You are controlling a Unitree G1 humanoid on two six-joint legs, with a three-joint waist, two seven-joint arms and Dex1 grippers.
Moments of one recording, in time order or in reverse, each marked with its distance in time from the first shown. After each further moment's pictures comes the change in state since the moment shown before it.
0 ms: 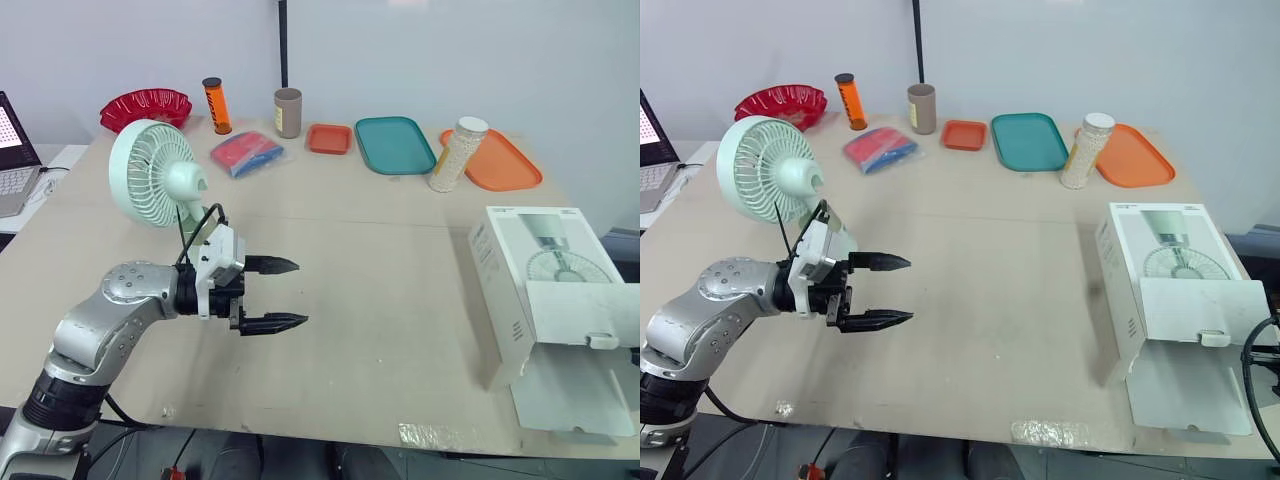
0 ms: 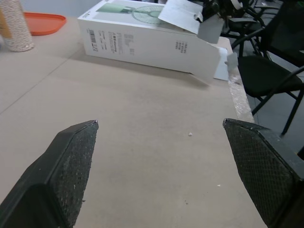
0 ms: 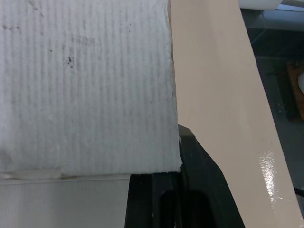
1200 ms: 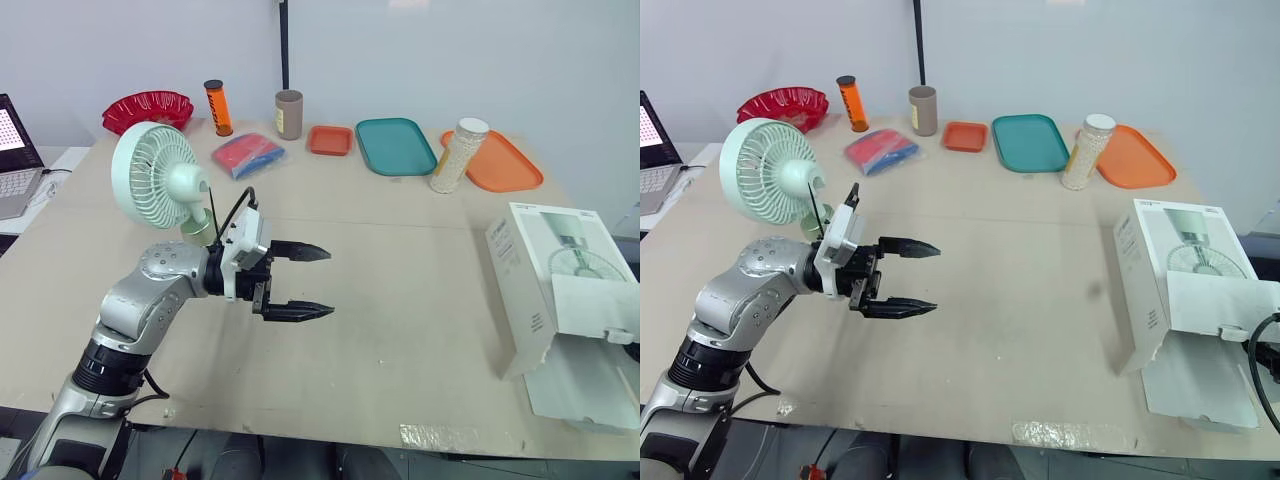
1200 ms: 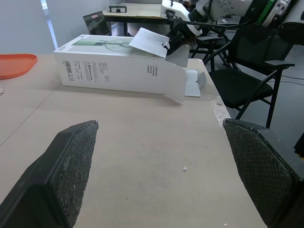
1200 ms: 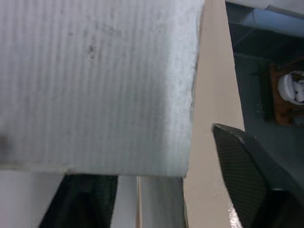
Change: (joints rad) left arm -0.155 -0.145 -0.066 0.122 0.031 -0.058 -0.090; right arm 0.021 -0.163 0.124 0.199 -0.027 -0.187 0.006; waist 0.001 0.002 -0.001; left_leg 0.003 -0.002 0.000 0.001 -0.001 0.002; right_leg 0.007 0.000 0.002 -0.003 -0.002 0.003
